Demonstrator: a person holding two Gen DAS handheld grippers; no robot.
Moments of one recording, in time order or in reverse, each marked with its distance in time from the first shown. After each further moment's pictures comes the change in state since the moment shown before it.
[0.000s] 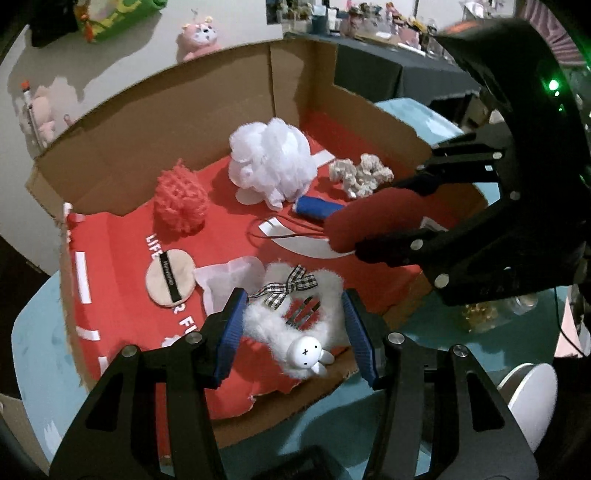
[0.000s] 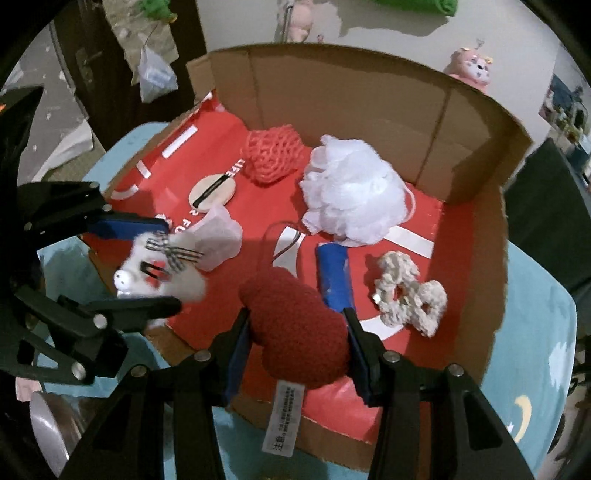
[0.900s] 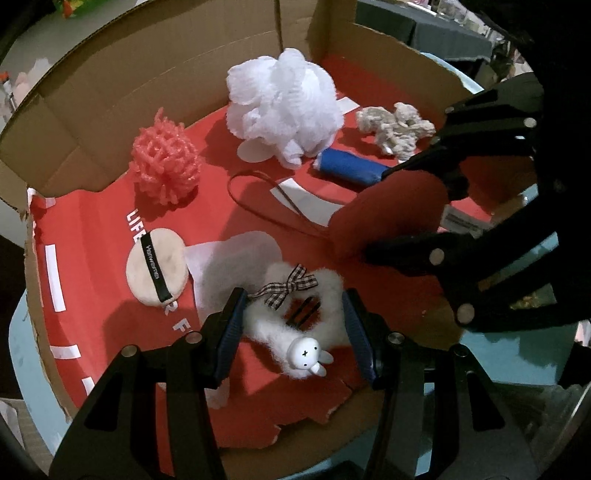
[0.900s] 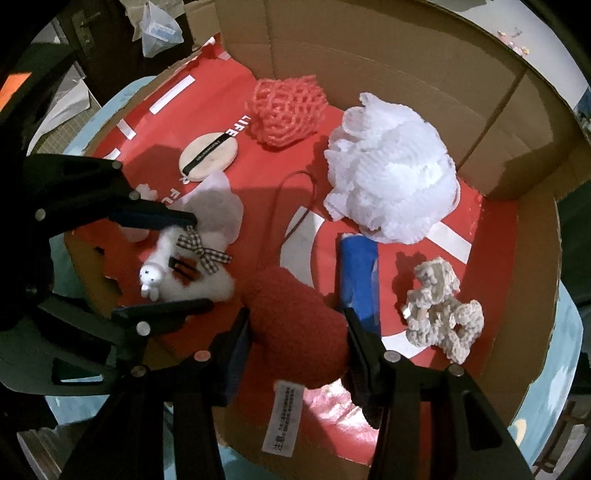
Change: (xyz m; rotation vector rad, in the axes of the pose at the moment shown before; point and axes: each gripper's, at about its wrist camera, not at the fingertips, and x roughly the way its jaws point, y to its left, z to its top) left arm 0.068 0.013 0.020 0.020 0.178 0.013; right arm 0.046 0.011 0.028 -0.063 0.176 0.006
